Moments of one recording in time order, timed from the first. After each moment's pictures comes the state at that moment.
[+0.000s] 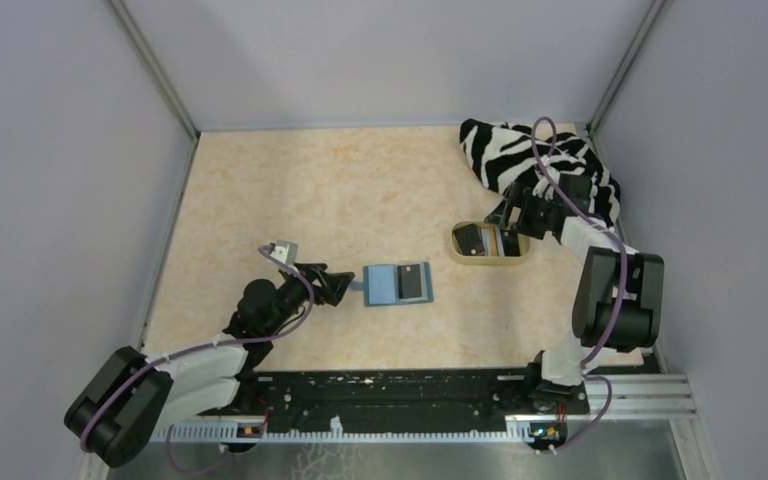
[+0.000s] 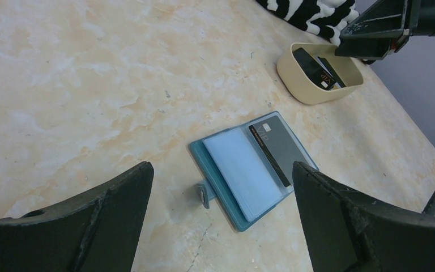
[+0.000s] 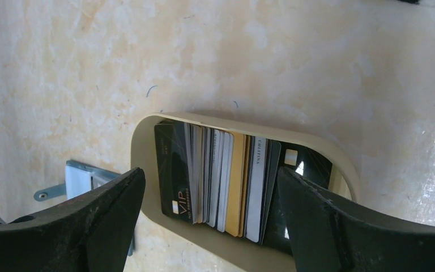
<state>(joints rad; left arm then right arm) -0.59 1.03 0.06 0.89 0.03 -0.48 -0.17 1.58 0.91 -0.14 -0.62 0.19</state>
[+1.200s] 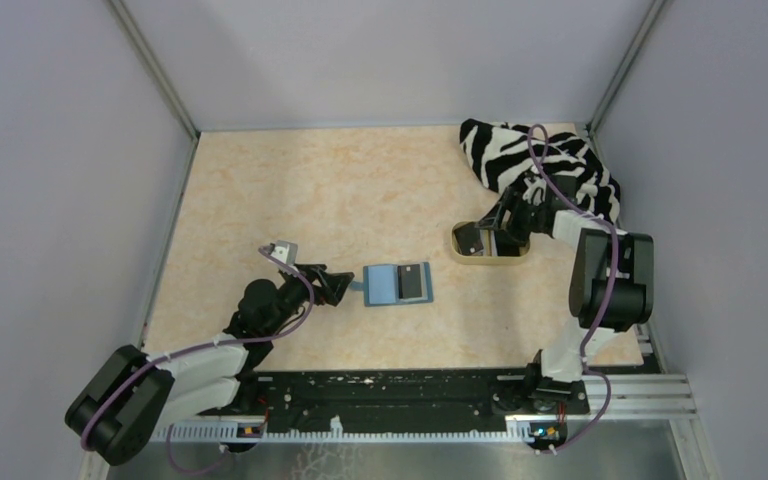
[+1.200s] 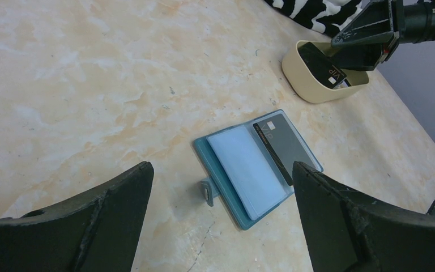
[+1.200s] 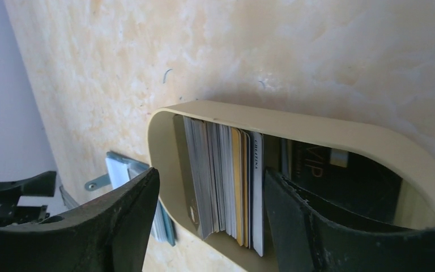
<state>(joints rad) -0.59 1.03 0.05 0.89 0.02 -0.49 -0.12 1.71 0.95 -0.19 -0.67 0.36</state>
